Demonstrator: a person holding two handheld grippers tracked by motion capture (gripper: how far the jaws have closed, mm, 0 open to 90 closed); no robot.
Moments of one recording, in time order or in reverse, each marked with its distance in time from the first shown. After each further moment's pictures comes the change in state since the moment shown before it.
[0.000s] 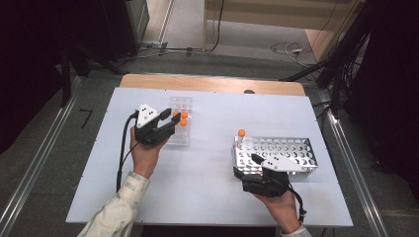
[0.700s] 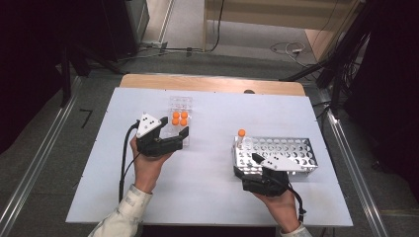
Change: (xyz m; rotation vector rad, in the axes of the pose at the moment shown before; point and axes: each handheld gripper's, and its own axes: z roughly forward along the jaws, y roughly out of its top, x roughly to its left) left arm -0.022 -0.009 -0.018 0.025 -0.029 -0.064; right arm -0.002 -0.001 0.003 0.001 -0.017 0.001
